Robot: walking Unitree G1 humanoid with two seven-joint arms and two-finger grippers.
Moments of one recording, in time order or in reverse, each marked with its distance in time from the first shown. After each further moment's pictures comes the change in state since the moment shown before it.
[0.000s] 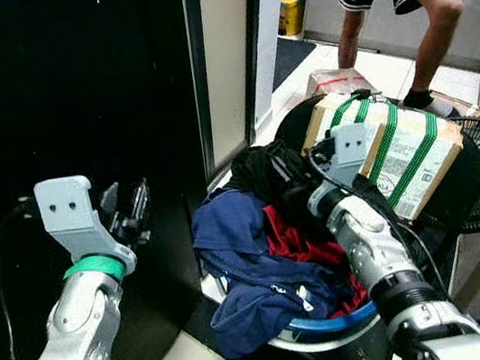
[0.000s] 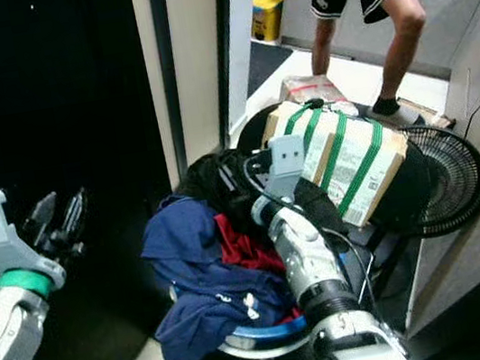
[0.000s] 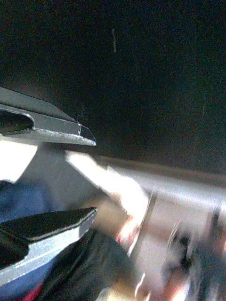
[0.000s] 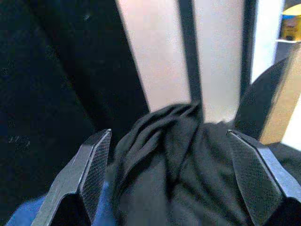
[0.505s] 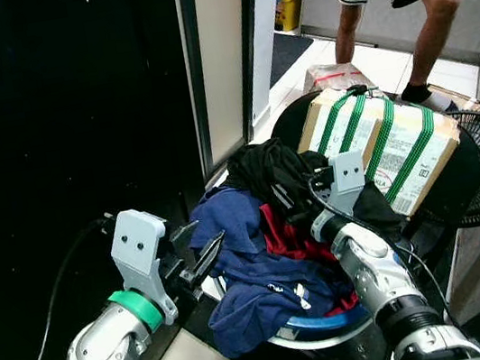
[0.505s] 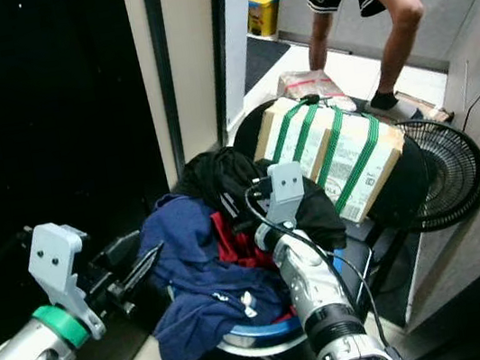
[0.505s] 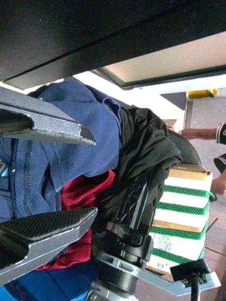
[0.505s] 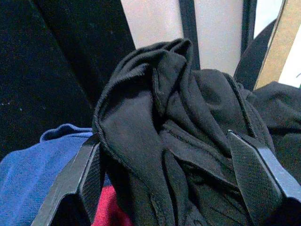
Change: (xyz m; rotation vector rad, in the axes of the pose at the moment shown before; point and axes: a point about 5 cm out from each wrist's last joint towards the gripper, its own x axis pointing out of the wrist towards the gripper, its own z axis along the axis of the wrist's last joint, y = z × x) left arm -0.007 -0.035 -0.017 -0.015 0.073 -0.244; right arm -0.016 -0.006 -0.023 -0.001 0.050 -0.004
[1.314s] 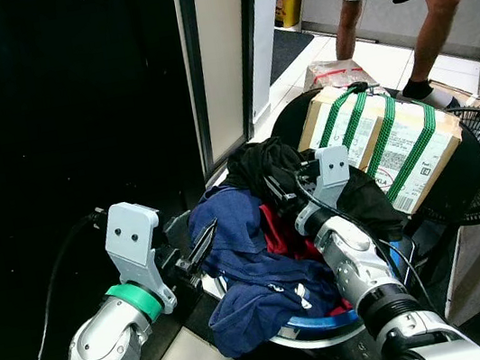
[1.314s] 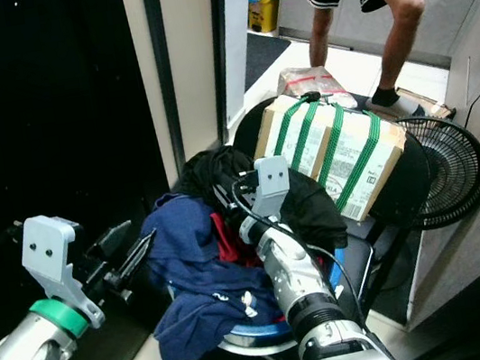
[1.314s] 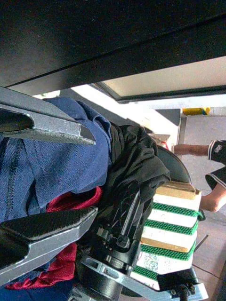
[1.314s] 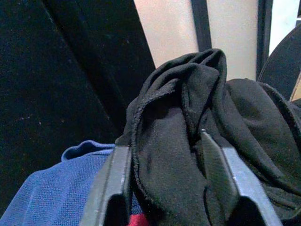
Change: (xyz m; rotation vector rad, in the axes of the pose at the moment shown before) left arm 0.004 0.005 0.006 -0.007 -0.040 0.074; right arm 0.016 0.021 0.004 0.044 -0.037 0.051
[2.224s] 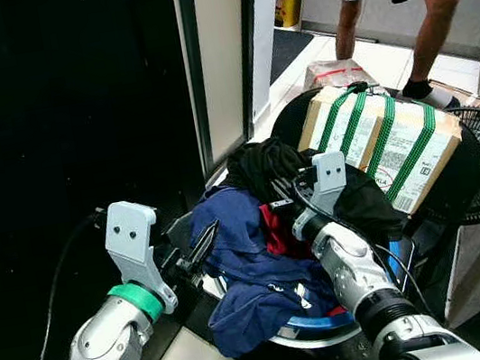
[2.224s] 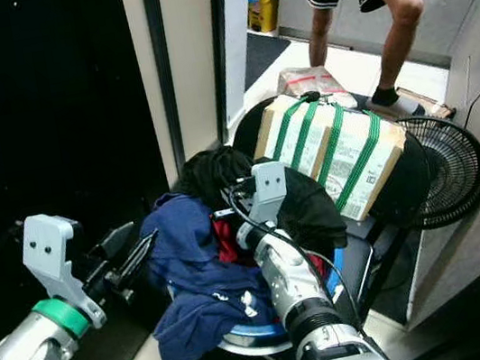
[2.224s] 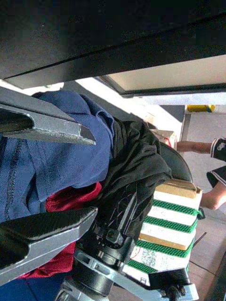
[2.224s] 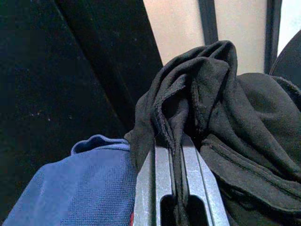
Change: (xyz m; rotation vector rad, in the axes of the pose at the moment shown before) left arm 0.001 0.000 0.000 -0.047 0.008 -0.004; right arm -0.001 0.005 -0.004 0.023 -0.015 0.031
